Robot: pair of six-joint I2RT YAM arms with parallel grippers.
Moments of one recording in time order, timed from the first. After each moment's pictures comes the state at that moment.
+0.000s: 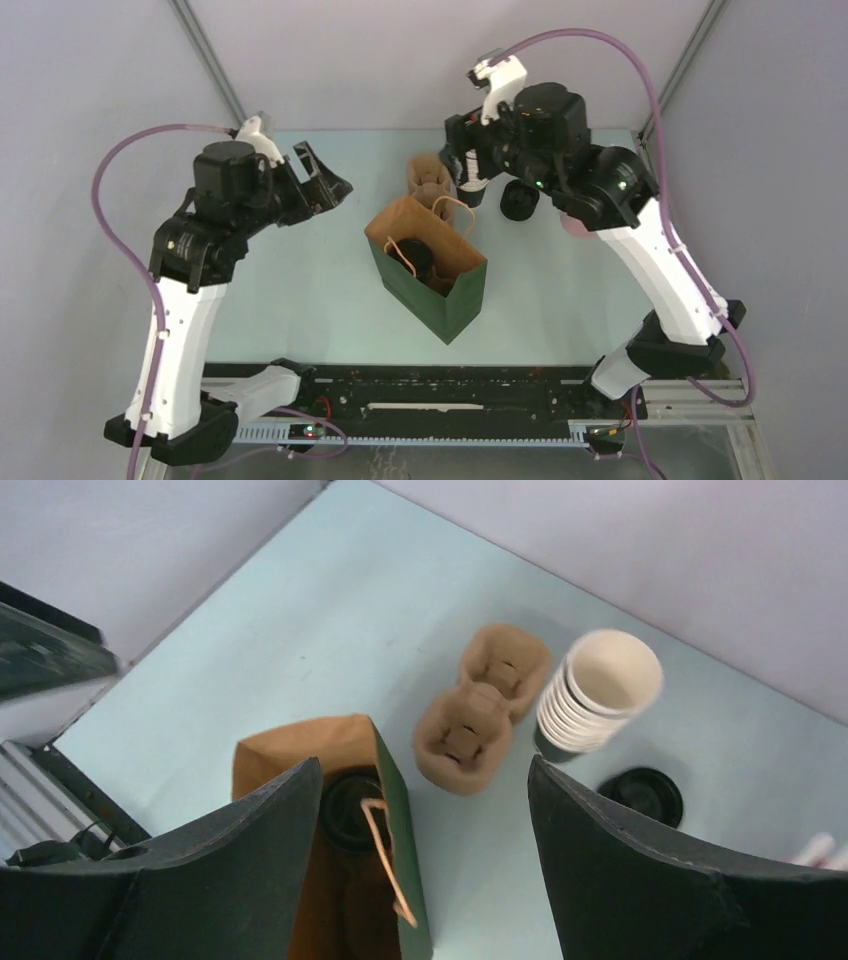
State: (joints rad) left arm -0.31 1.08 1.65 -1.06 0.07 -0.58; right arm 0.86 1.58 2.23 -0.92 0.20 0.09
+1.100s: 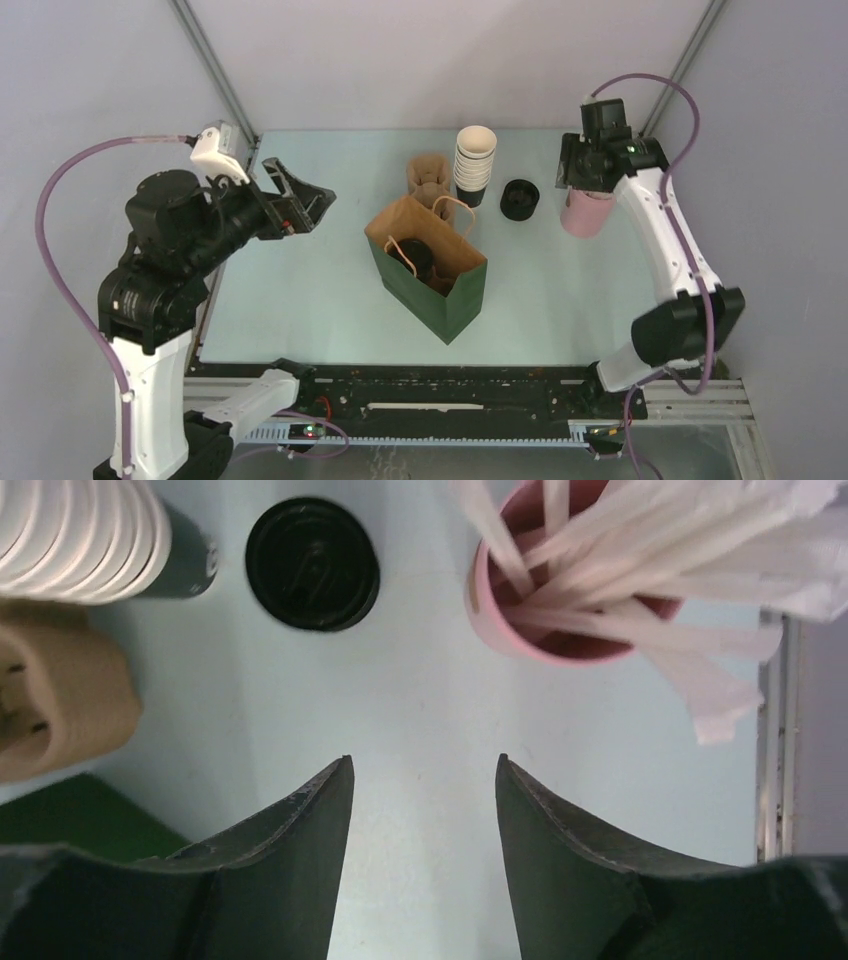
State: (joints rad) left arm -0.30 0.97 1.77 -1.08 0.14 -0.47; right arm 0.17 1.51 1.66 -1.00 0.16 0.24
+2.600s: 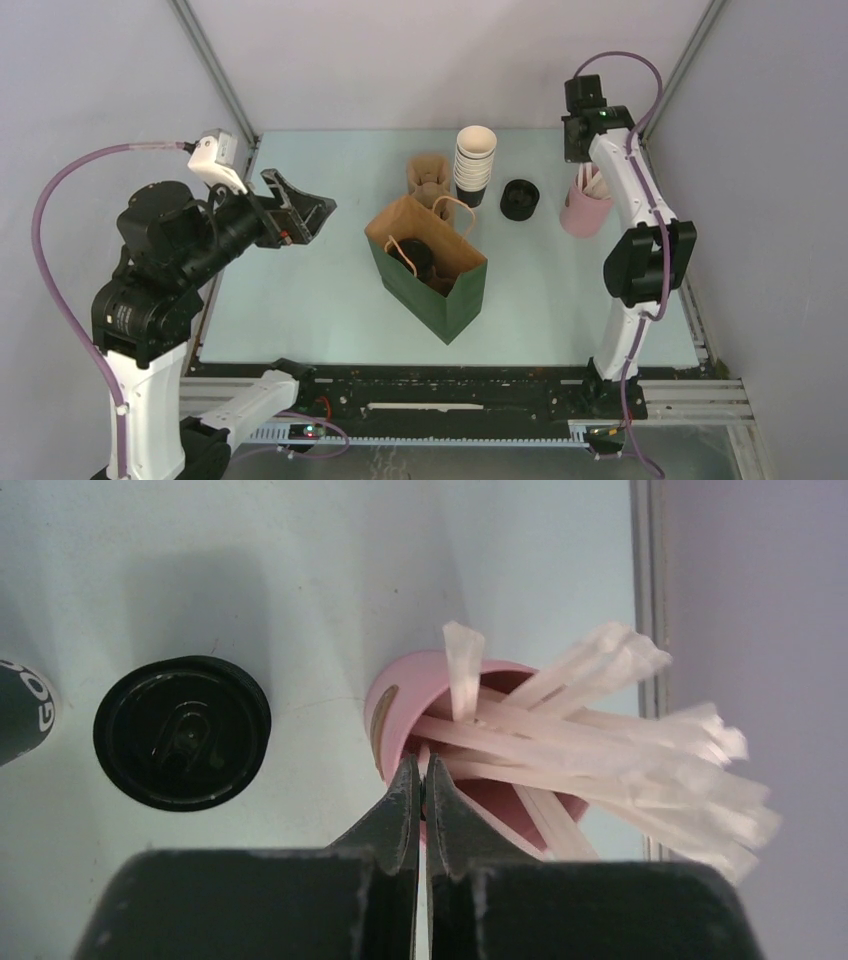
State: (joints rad) left arm -0.31 0.93 1.75 -1.07 0.17 -0.43; right arm 0.13 1.96 2.00 -0.94 0.35 0.07
